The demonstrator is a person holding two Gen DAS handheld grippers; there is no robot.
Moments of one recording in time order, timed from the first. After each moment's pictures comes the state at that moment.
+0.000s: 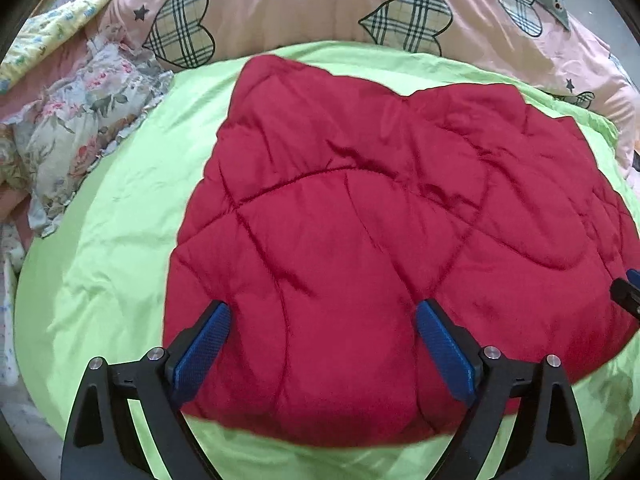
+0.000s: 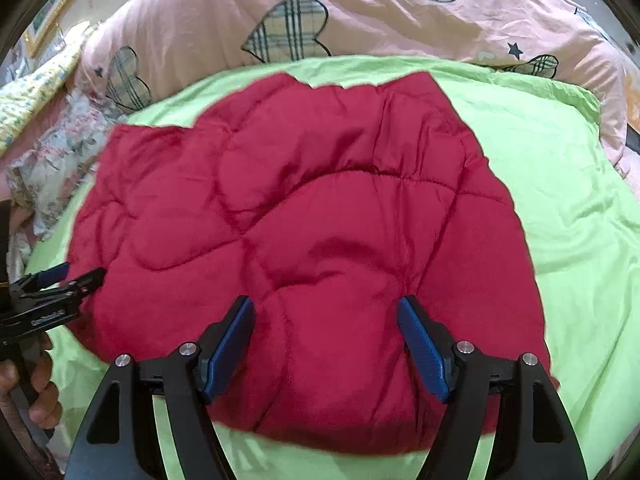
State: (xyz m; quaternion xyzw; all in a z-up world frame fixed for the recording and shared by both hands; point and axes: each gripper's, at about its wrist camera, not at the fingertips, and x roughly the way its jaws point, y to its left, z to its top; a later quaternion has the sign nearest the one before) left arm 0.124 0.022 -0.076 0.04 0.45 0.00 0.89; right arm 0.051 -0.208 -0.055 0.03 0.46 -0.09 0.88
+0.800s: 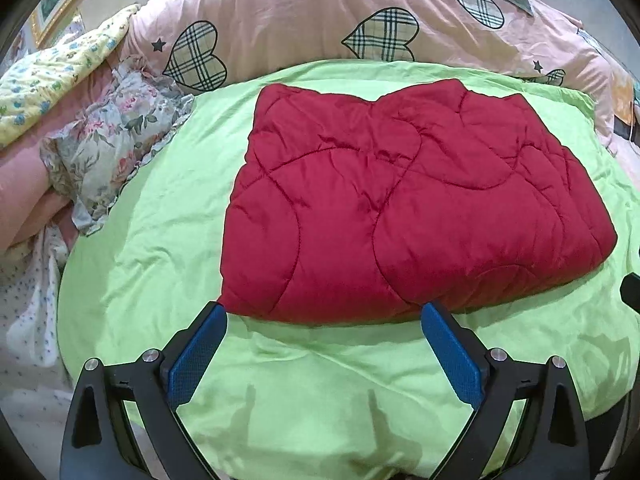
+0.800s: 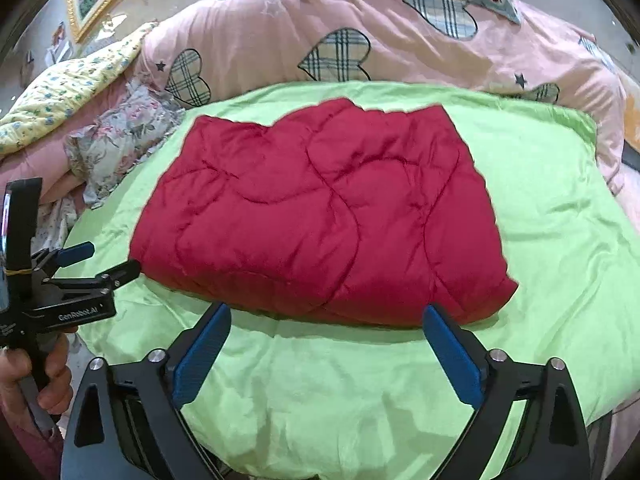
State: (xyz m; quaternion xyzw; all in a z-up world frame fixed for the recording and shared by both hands) left arm 0.015 0.005 -0.013 0.09 0.44 0.00 0.89; right arm -0.031 -0.154 -0.003 -0.01 0.45 -0.05 0.89
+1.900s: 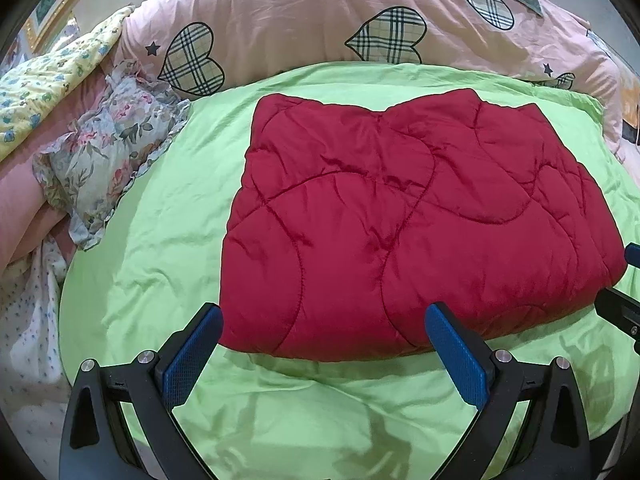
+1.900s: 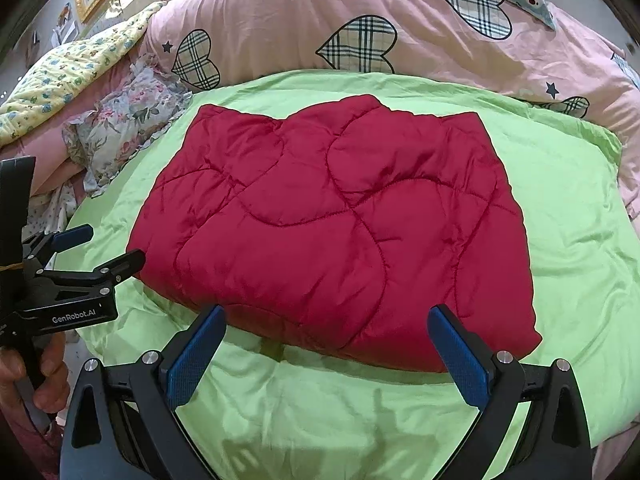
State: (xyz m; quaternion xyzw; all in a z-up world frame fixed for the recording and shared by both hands) left arm 0.060 0.013 -0.013 0.09 0.45 0.00 0.89; right arm 0.019 -0.146 -0.016 -0.01 0.48 -0.03 0.88
